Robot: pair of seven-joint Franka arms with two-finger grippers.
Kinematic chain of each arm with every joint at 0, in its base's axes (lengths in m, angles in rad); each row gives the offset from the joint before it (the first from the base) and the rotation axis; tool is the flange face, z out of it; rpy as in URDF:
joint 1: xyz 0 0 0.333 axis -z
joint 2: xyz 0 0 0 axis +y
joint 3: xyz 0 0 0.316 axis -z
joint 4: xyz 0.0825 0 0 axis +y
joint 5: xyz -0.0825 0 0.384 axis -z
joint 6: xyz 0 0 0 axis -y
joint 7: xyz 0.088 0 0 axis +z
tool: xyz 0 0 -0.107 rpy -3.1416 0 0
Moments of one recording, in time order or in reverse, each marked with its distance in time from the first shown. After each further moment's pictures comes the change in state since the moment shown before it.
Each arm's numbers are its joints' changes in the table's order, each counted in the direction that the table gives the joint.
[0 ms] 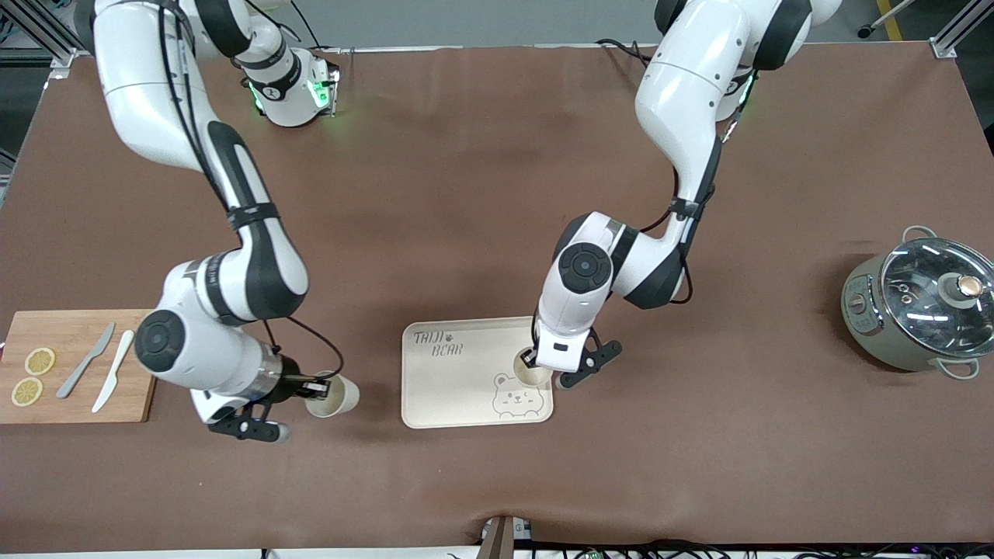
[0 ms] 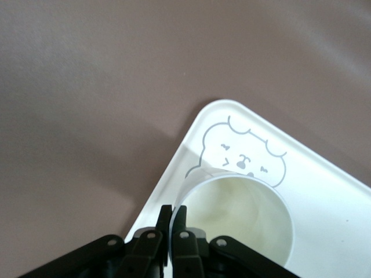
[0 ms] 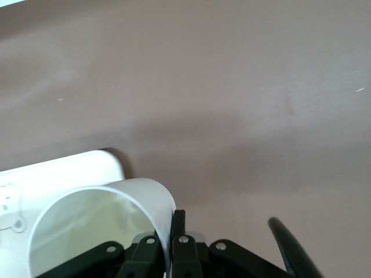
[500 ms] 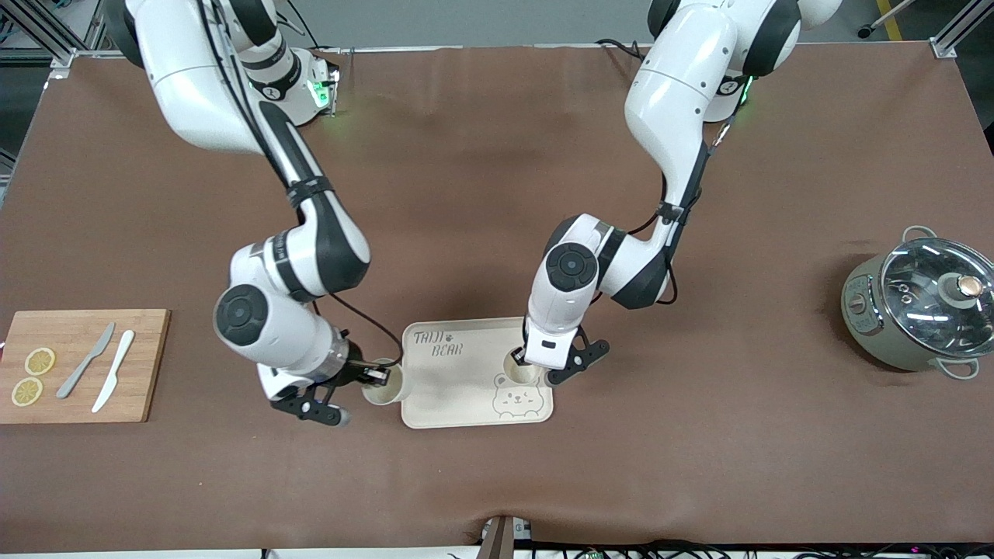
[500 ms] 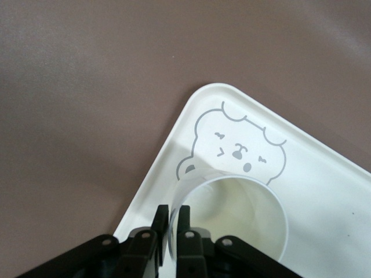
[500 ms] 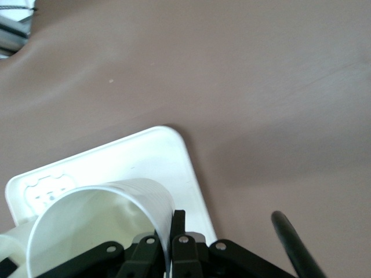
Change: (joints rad) left arm 0.016 0.028 0.000 -0.006 0.000 0.040 0.000; right arm -0.126 0.003 0.002 -0.006 0.010 0.044 -0.219
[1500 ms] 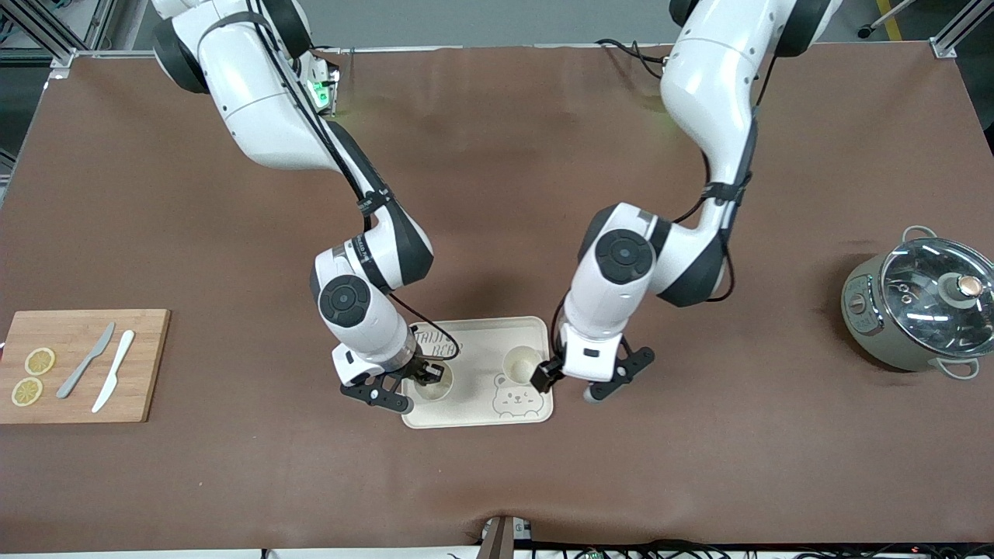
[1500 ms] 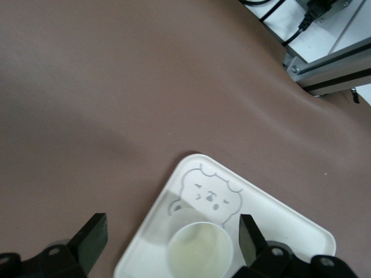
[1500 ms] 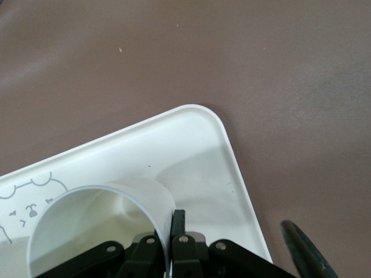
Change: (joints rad) left arm -0.090 -0.149 -0.019 -0.032 0.000 -0.136 -0.073; right arm -0.101 0.123 0.005 0.003 0.108 0.178 -0.157
